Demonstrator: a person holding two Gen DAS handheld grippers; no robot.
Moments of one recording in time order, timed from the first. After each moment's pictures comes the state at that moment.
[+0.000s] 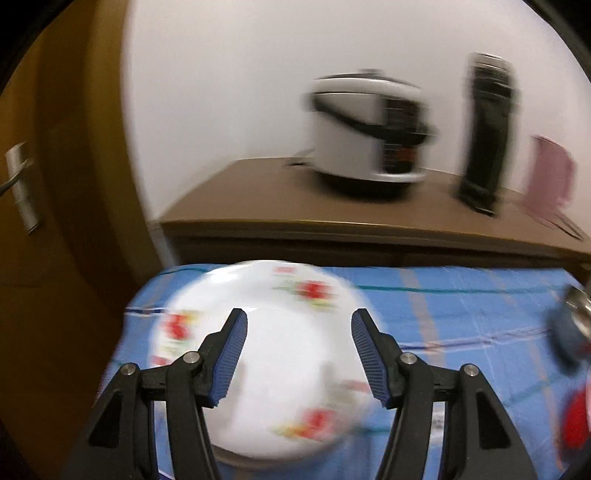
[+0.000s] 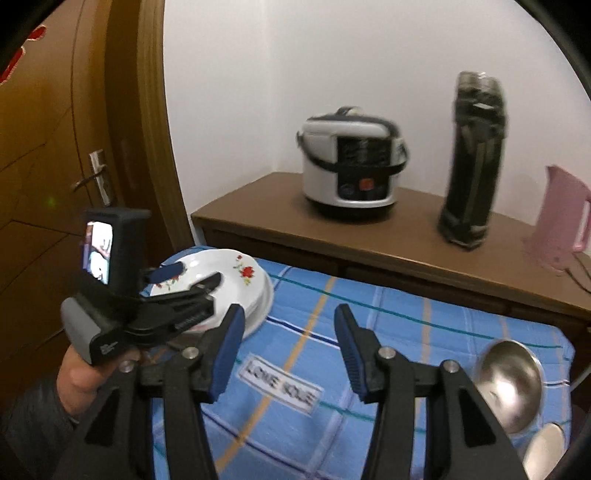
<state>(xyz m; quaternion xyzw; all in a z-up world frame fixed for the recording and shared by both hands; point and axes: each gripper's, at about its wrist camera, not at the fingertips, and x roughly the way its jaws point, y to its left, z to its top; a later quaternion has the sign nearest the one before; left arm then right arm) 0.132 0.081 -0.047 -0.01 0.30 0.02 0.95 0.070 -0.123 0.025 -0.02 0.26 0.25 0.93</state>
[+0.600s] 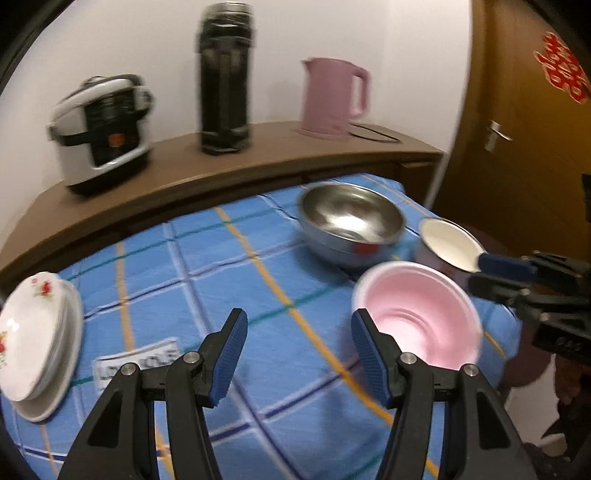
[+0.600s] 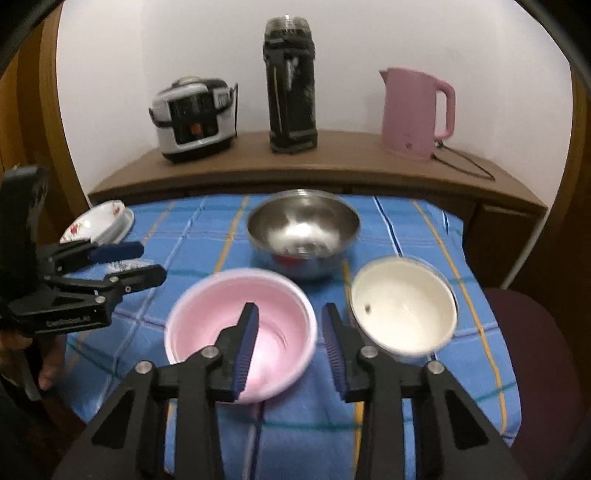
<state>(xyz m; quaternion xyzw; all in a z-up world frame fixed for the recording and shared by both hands) 0.057 -0.114 -0.051 0.07 0.35 -0.30 0.89 0.000 -0.299 -0.058 0.03 0.35 0.08 0.93</state>
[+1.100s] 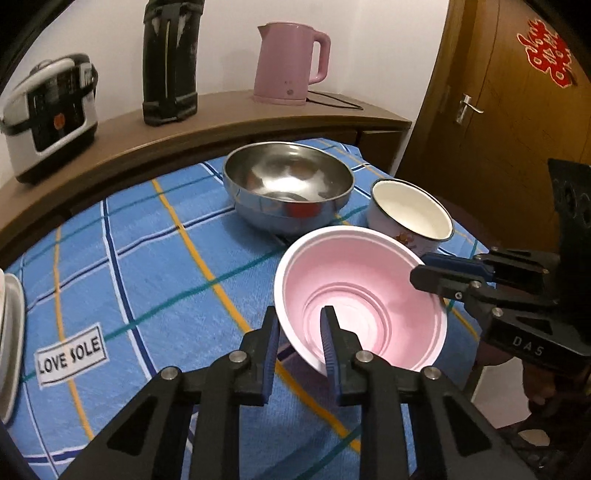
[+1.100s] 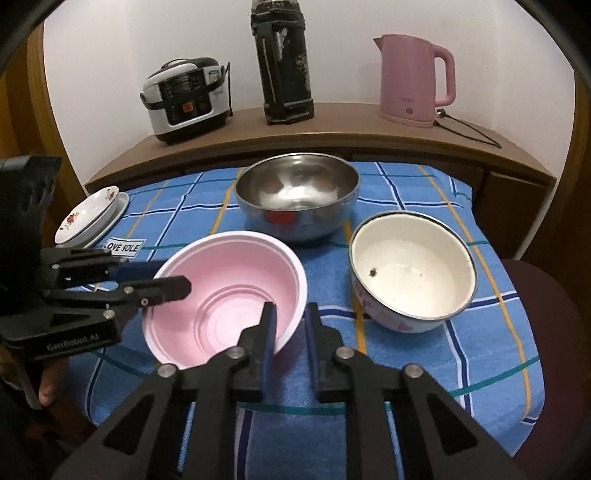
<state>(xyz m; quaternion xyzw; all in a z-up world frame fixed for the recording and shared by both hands) 0.056 -0.148 -0.074 0.07 0.40 -0.35 0.85 0.007 -0.308 -0.083 0.06 0.37 0.09 0.92</state>
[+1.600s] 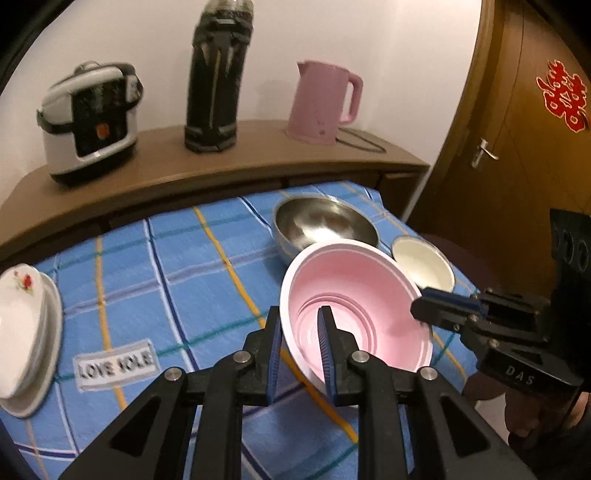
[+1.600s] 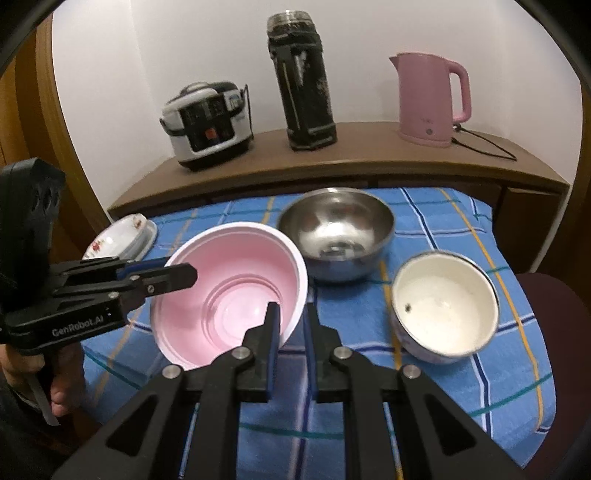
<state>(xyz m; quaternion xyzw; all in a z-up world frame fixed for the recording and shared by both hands) 0.064 -0.108 -0.027 0.02 0.36 -0.31 0.88 0.017 -0.282 -0.043 0.09 0.34 0.13 0.93</state>
